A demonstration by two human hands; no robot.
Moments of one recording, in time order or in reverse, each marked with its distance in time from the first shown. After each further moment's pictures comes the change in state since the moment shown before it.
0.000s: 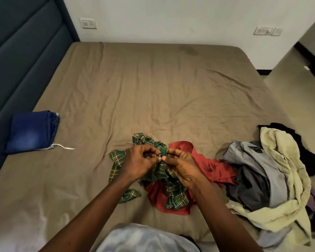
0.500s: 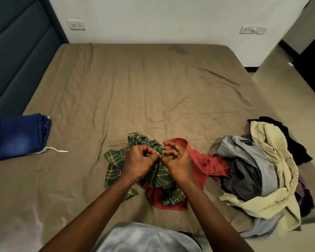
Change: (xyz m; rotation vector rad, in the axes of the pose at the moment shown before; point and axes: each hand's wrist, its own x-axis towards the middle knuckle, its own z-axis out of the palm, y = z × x) left_hand -0.012 0.005 0.015 -0.068 0.043 -0.098; right_hand -0.024 0.016 0.006 -0.427 0.281 -0.370
